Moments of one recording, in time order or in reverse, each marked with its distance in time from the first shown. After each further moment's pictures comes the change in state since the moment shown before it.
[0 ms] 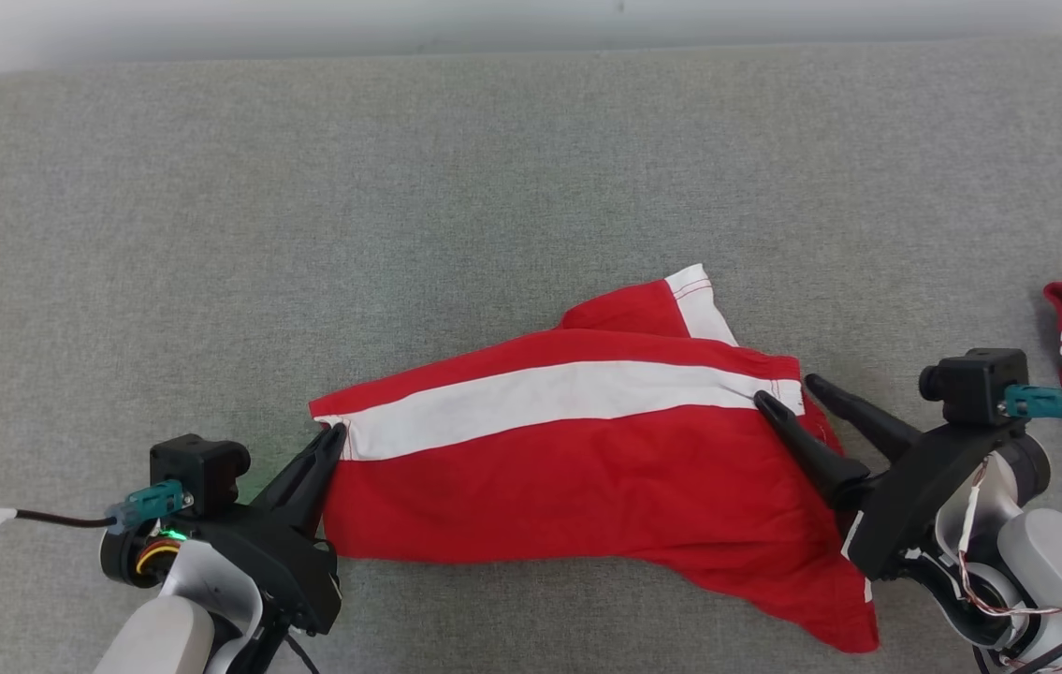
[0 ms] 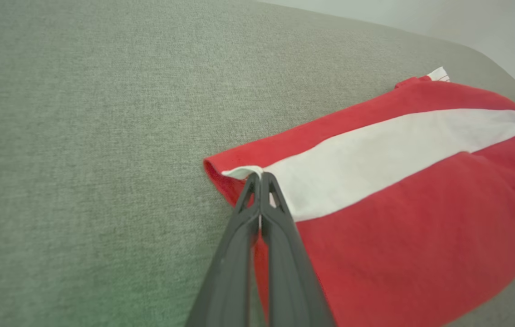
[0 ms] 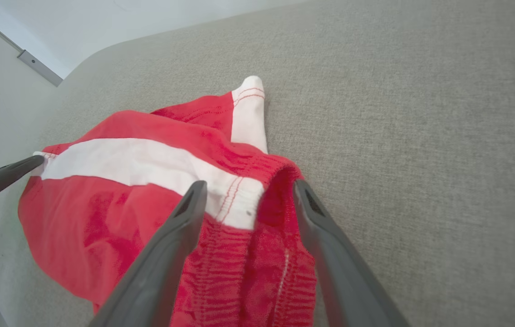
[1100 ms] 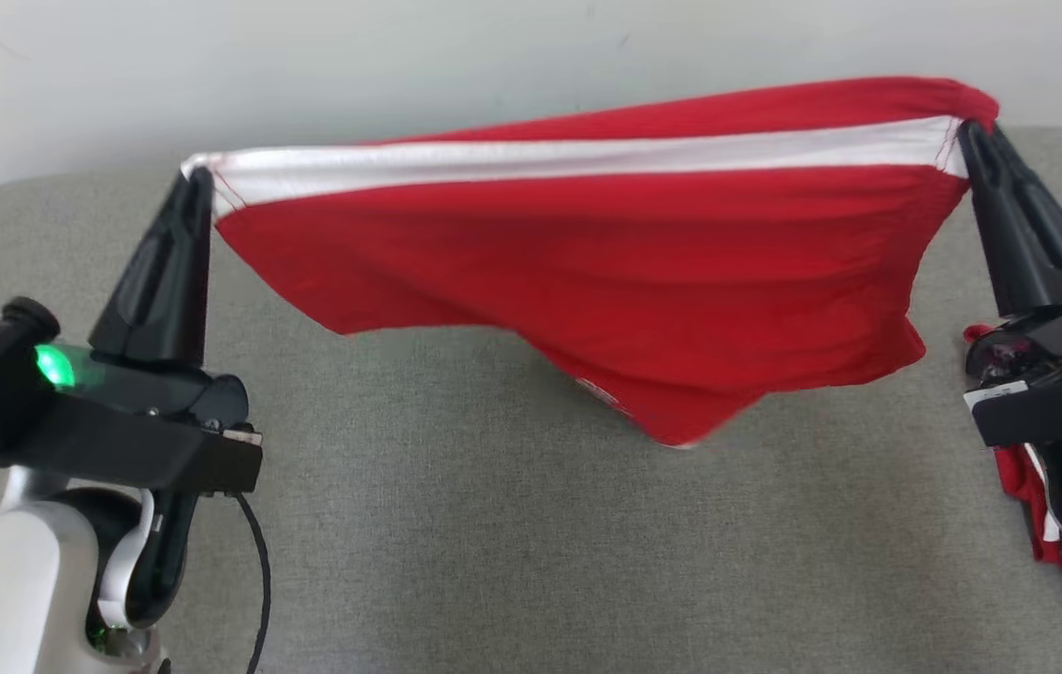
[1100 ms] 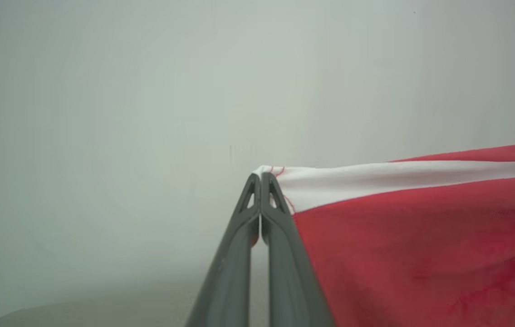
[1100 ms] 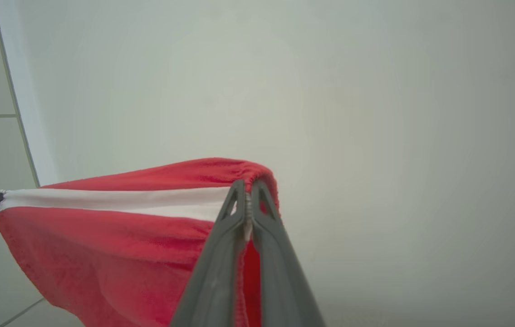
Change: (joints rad) left arm -0.071 0.062 0.136 -0.489 0.037 0.156 -0.044; right arm -0.054 -0.005 -0.266 -0.275 -0.132 0.000 -0.282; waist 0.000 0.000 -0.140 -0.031
